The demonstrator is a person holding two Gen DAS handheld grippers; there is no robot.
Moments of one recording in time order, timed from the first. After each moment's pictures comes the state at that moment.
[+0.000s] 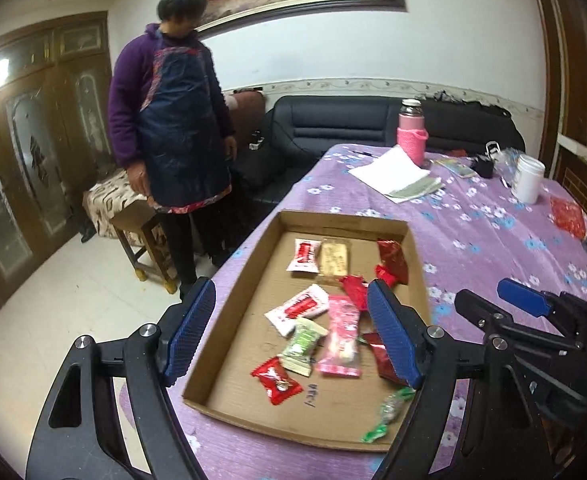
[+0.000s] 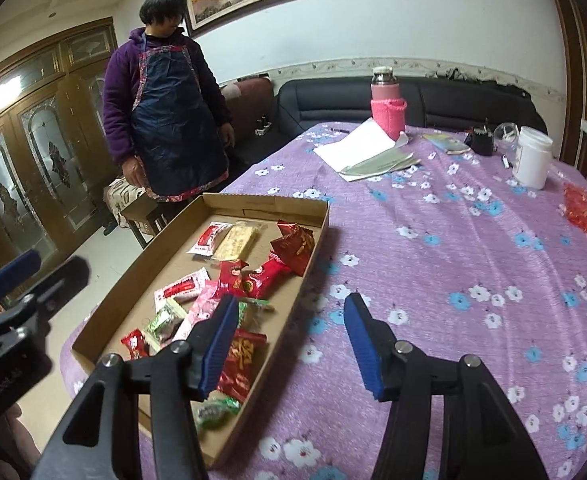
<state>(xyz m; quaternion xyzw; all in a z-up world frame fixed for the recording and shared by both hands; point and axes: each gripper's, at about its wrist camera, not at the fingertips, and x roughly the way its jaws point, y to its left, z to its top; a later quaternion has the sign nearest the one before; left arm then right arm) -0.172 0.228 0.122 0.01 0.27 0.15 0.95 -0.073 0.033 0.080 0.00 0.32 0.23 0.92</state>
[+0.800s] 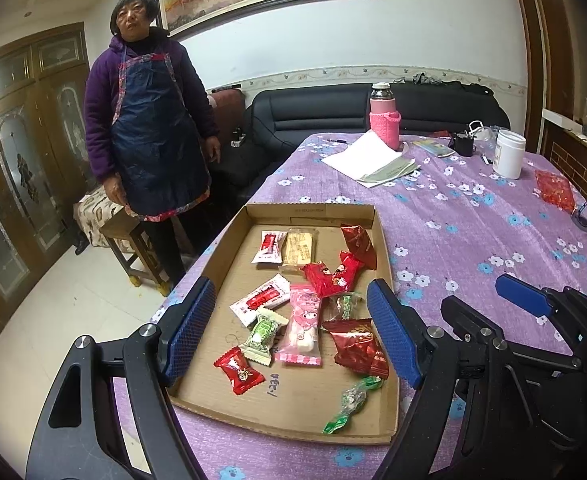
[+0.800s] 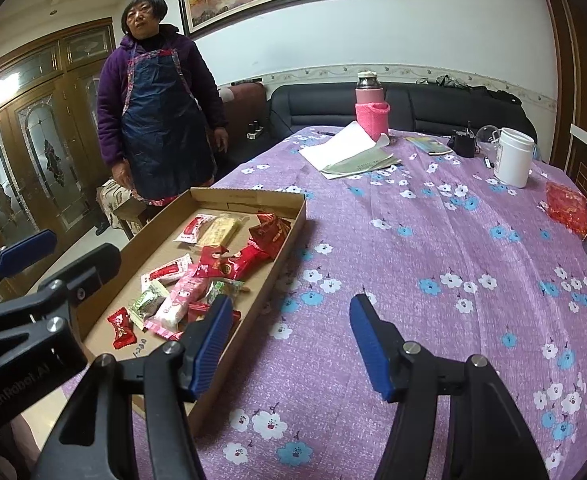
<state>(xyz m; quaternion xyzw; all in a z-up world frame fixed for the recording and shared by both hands) -0.159 0.190 0.113 0.04 0.29 0.13 0.95 -0.084 0.007 0.070 0.00 0.31 0.22 0.93</state>
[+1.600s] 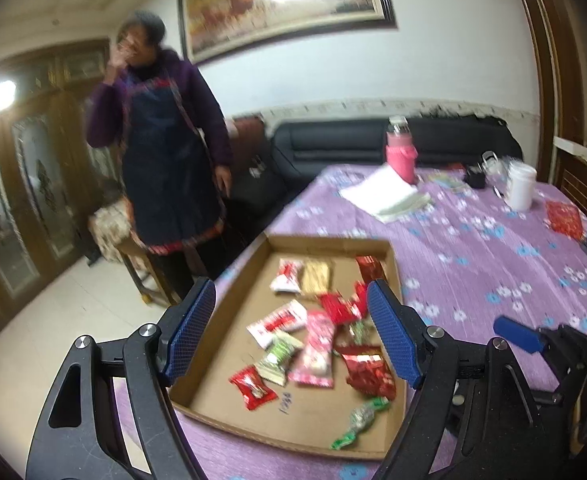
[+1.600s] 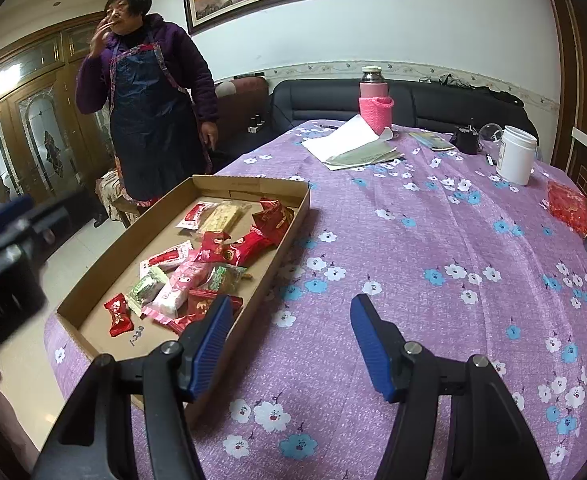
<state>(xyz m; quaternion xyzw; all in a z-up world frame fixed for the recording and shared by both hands) -0.182 0.187 0.125 0.04 0.21 0.17 0.96 -0.091 0.014 0.062 -0.01 0.31 0.22 0.92</state>
